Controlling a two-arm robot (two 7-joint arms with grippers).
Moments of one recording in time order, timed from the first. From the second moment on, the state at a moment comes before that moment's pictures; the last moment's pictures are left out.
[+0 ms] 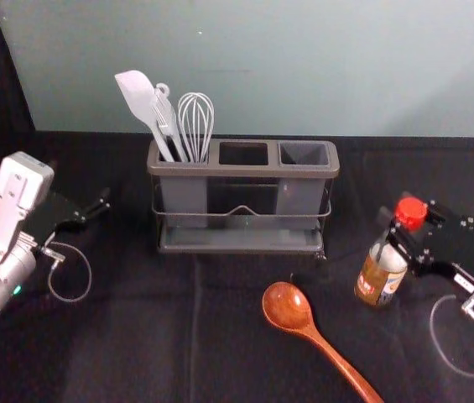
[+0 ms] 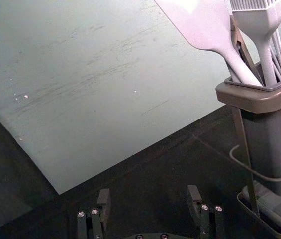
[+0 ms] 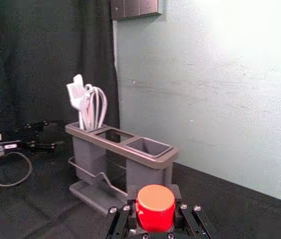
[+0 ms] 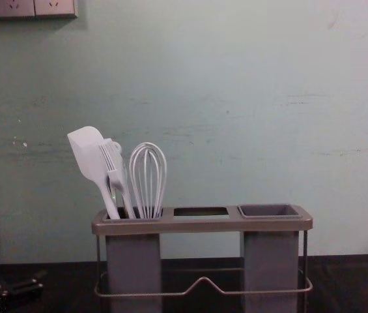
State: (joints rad) left arm -0.20 0.60 0.45 -1.41 -0.25 -0.12 0.03; right arm -0.14 0.61 -0.15 -1.78 0.50 -0.15 0.40
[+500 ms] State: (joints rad) left arm -0.20 0.60 0.45 -1.41 -0.25 -0.12 0.03; right arm 0.03 0.51 -0.17 -1.62 0.48 -0.11 0.41
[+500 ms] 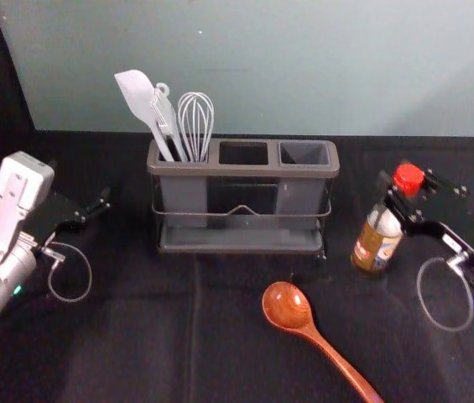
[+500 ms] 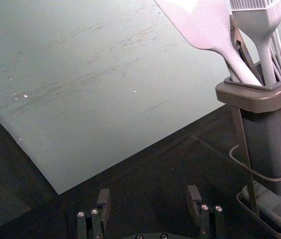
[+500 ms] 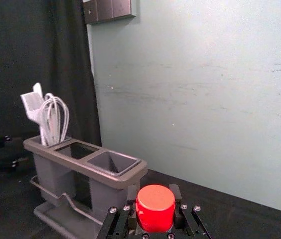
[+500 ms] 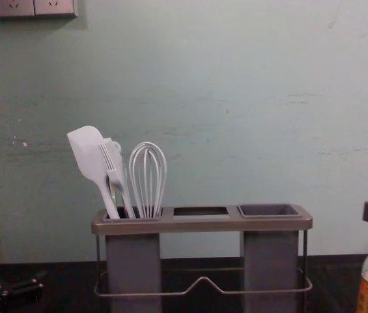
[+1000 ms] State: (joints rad) left arm -0.20 0.60 0.45 -1.41 -0.25 -0.12 0.03; right arm 0.18 0.41 -0.21 -1.44 0.43 -0.13 0.40
